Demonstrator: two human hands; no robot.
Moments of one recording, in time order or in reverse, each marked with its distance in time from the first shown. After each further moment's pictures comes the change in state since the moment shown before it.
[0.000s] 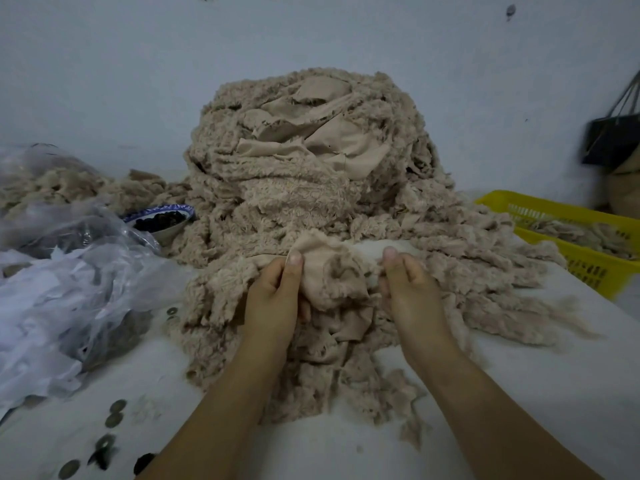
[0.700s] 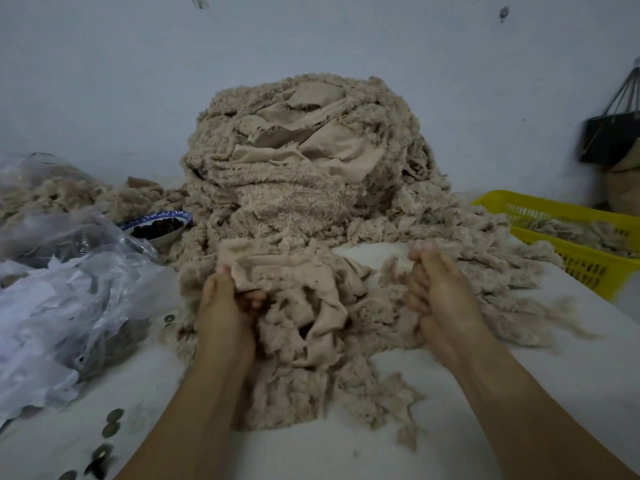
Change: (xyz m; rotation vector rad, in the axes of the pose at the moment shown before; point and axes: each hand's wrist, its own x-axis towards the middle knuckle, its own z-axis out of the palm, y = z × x) left_hand 0.018 0.001 -0.024 -0.617 0.337 -0.290; right_hand 0.017 -0.008 -0.030 0.434 0.008 0.091
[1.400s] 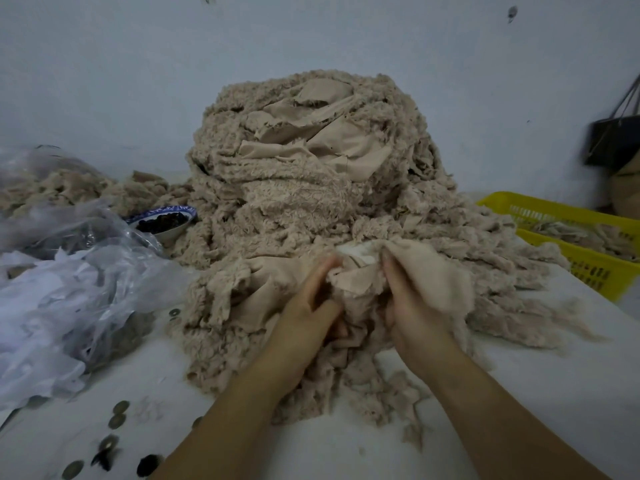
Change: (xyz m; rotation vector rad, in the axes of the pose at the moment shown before) left_hand -0.037 -0.028 0.016 0.580 -0.667 0.038; right_hand -0.016 0.026 0.028 -0.212 -0.100 0.145
